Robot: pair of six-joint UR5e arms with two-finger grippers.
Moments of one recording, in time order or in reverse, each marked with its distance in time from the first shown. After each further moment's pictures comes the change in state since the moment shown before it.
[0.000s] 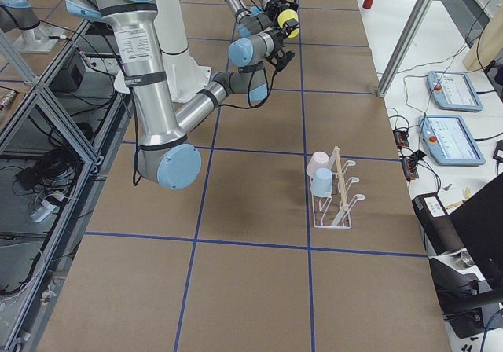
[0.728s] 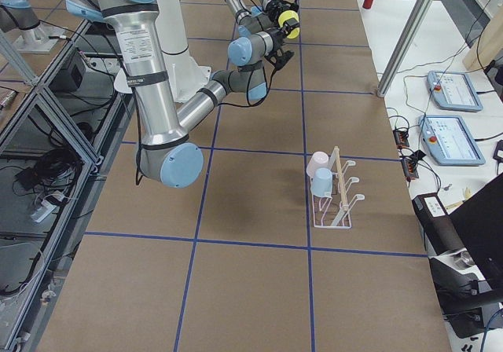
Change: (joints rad) left arm 0.001 -0.016 0.014 0.004 0.002 -0.001; right arm -0.021 0.010 -0.003 0.000 -0.031 0.021
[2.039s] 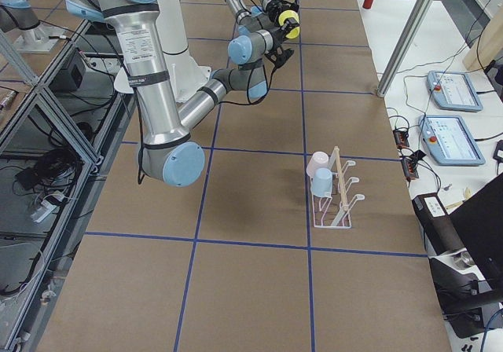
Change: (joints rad) left arm 0.000 -0.008 0.001 0.006 -0.002 0.008; right arm -0.001 0.013 0.000 0.000 -0.006 0.004
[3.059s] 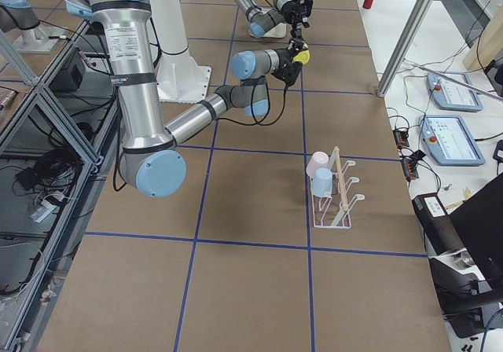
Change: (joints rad) left arm -0.105 0.010 0.062 0.177 -0.044 0.315; right arm 0.117 -0.144 -0.022 -0.073 0.036 -0.438
